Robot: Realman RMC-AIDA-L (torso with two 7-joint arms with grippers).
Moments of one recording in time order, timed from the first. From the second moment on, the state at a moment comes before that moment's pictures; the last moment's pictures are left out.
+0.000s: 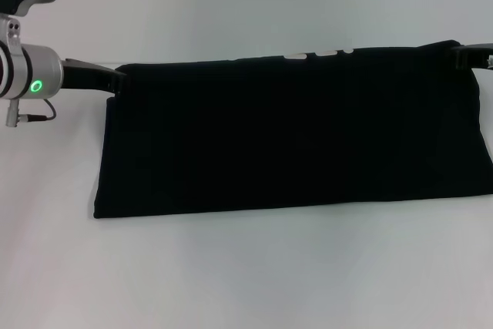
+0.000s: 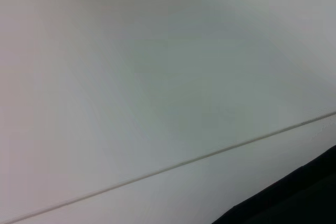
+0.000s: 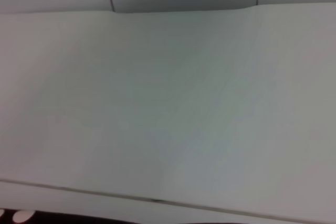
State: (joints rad) left arm -0.85 -2.01 0.65 0.58 2.47 0.85 -2.02; right arm 0.90 1.93 -0.41 -0.32 -2.33 -0.62 1.77
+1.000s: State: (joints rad) left arm -0.84 -2.05 0.71 0.54 2.46 0.58 -2.10; right arm 0.87 1.93 -0.44 -0.38 -2.33 -0.62 1.80
